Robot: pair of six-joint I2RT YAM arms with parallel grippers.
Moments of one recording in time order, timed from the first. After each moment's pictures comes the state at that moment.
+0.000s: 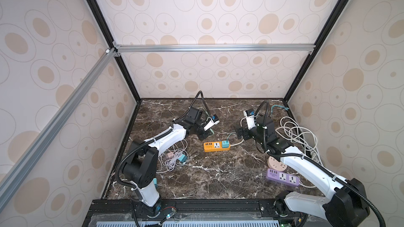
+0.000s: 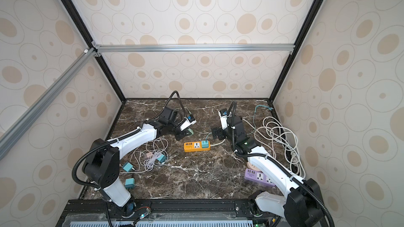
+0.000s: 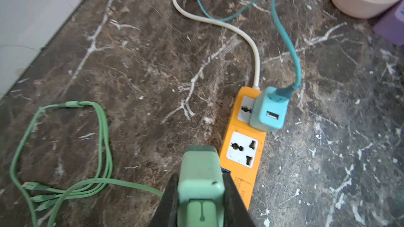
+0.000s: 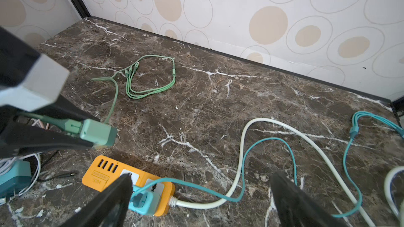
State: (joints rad) left arm -0.54 1.72 1.24 -0.44 0.36 0.54; right arm 0.48 1.17 0.83 -0.14 0.11 0.04
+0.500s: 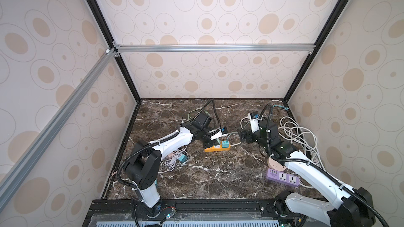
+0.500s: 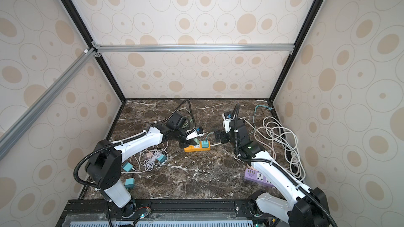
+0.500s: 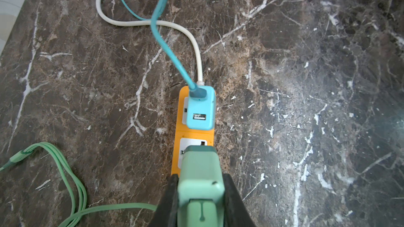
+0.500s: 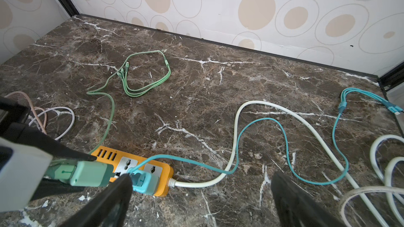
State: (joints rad) left arm -0.67 1.71 1.25 -0.52 0.35 0.71; right arm 0.48 1.08 0.79 -0.22 0.14 0.10
